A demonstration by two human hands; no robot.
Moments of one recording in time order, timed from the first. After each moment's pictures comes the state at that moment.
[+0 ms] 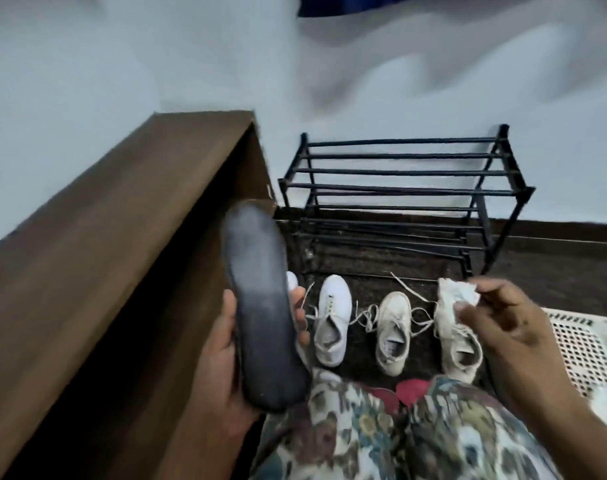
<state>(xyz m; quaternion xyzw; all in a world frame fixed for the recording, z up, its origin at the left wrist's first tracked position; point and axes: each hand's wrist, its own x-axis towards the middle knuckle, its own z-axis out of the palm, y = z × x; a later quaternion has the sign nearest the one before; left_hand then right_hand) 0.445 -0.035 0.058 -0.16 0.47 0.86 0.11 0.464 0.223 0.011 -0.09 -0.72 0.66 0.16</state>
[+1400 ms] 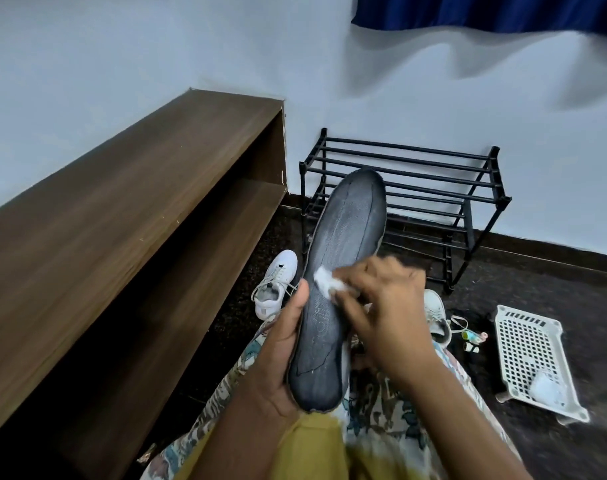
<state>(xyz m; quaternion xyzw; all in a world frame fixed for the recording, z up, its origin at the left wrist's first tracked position) 0.534 -0.034 0.038 0.03 0.23 0.91 0.34 0.524 0.094 0.069 0.12 -0.93 0.26 0.22</state>
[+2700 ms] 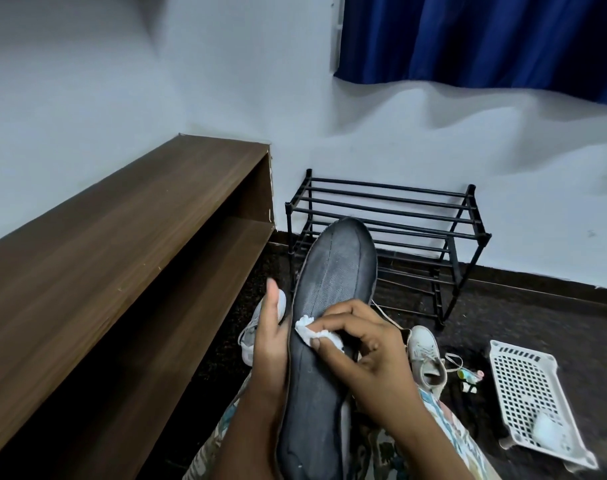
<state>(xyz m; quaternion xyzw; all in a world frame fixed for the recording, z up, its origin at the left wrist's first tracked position) 0.478 -0.021 0.045 0.00 0.35 0.92 0.19 0.510 0.098 0.061 0.17 -0.76 0.61 0.16</state>
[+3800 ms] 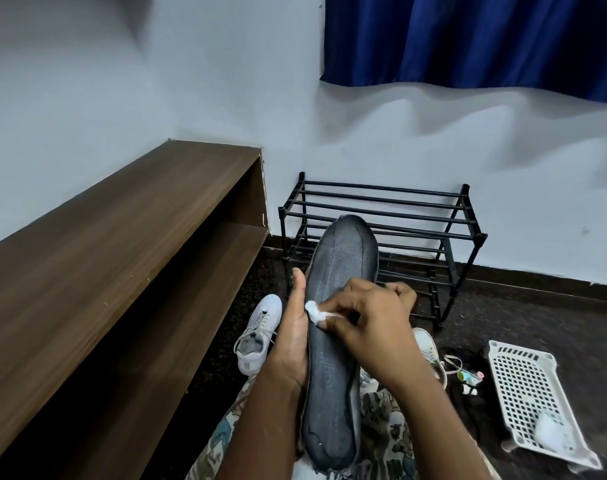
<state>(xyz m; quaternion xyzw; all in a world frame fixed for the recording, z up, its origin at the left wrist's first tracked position) 0.438 0.006 0.047 -0.02 0.32 0.90 0.30 0.465 0.112 0.076 0.09 -0.93 0.33 0.15</state>
